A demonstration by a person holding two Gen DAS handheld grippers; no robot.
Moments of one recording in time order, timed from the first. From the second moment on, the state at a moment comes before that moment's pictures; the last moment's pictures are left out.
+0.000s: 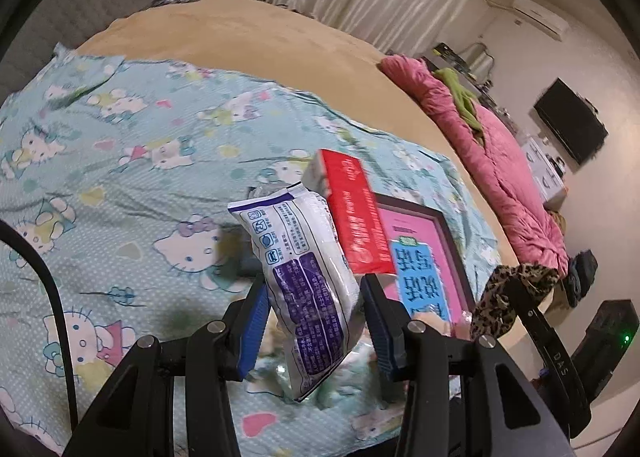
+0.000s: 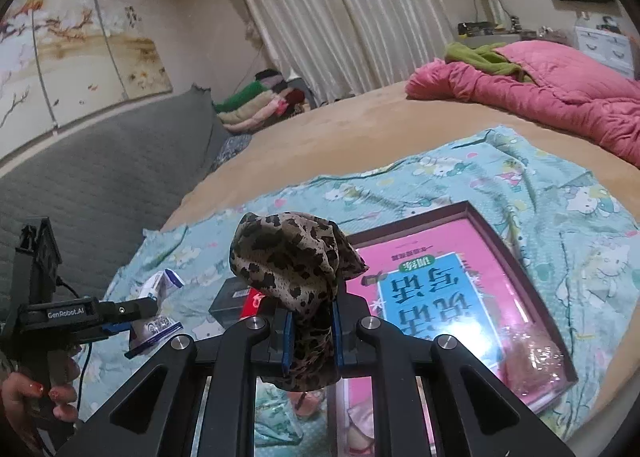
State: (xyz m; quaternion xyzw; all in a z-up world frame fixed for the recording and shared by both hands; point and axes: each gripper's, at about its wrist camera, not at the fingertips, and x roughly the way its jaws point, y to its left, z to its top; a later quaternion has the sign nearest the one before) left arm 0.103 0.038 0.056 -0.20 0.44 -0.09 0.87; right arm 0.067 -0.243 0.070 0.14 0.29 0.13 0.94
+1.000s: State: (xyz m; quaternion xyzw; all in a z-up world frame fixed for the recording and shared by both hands) left arm 0.107 -0.118 0.073 -0.08 0.46 -0.18 0.86; right arm 0.045 -0.324 0.080 0.17 0.27 0.04 0.95
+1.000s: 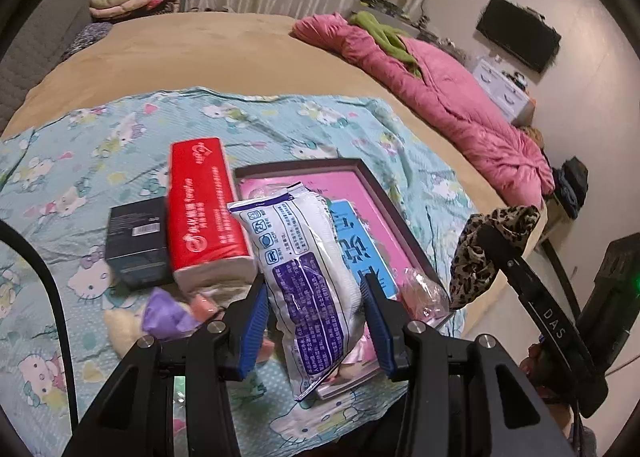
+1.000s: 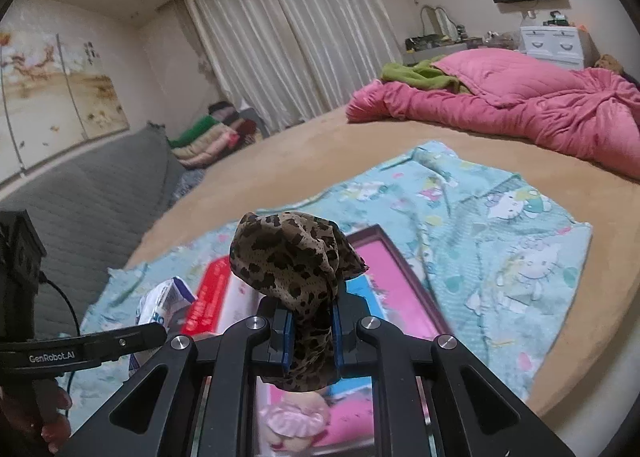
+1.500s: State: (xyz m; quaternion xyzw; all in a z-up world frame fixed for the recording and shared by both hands) left arm 0.127 -0.165 0.025 -0.03 0.50 -0.20 0.84; right arm 0.061 -0.336 0.039 0.16 0.34 0.03 0.93
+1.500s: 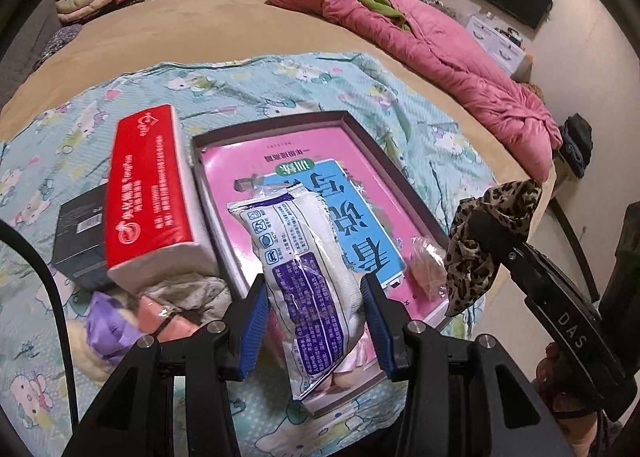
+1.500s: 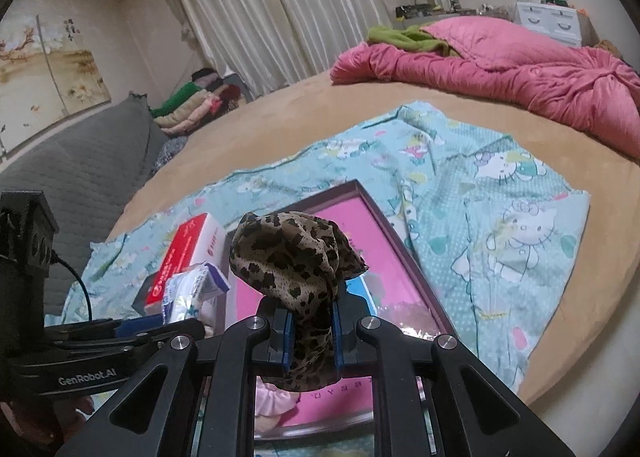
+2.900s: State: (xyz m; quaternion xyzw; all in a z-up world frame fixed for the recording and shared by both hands) left arm 0.157 -0.183 -0.014 -0.03 0.52 -0.21 0.83; right arm 0.092 -0.320 -0.037 0.11 0.47 0.05 0.88
